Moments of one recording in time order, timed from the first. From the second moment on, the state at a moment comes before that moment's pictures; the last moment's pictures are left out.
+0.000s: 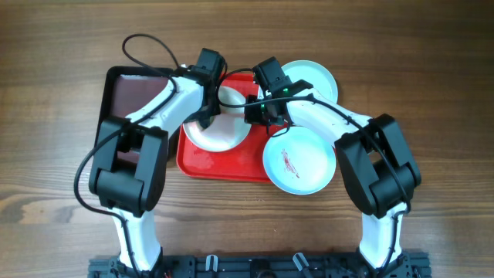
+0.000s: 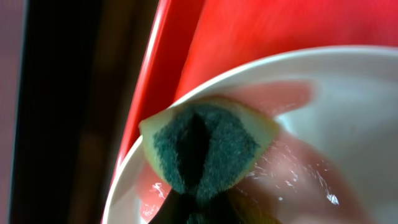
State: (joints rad) left arm -0.33 2.05 1.40 -0.80 -0.21 -0.55; right arm 0.52 2.08 1.37 -0.47 -0.26 0.58
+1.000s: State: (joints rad) left arm -0.38 2.08 1.36 -0.63 0.53 -0.27; right arm 0.44 2.08 1.33 -0.49 -0.43 0.56
